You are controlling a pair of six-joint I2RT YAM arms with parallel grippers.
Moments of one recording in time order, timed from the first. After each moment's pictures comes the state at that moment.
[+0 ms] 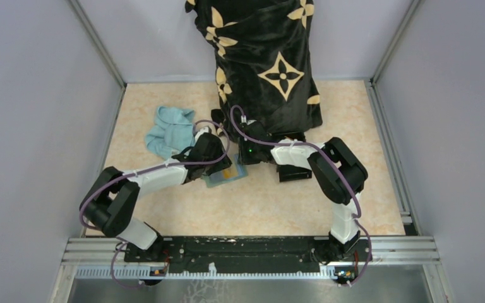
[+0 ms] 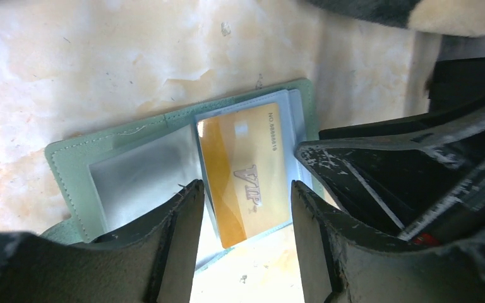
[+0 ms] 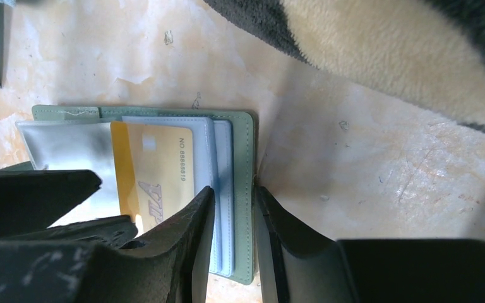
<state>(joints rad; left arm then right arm) -0.66 1.55 0.78 -0.05 -0.19 -0.84 0.72 1.91 1.15 -0.10 -0.07 0.50</state>
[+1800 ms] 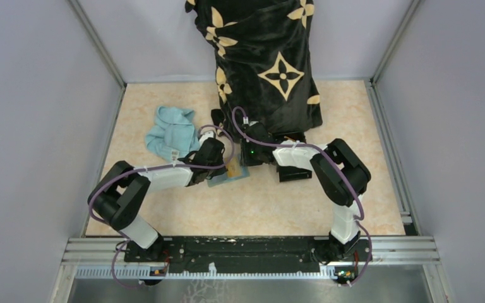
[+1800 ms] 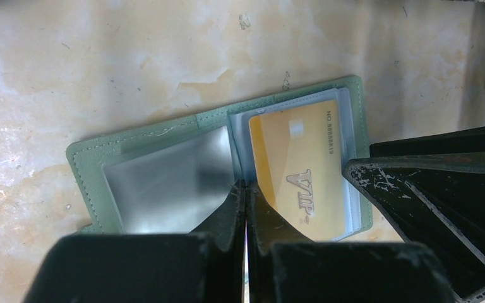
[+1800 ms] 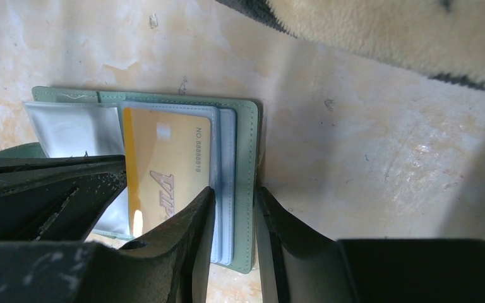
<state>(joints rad) -0.68 1.61 0.74 0.04 -0.23 -0.77 0.72 1.88 1.12 -0.11 -0.05 0.51</state>
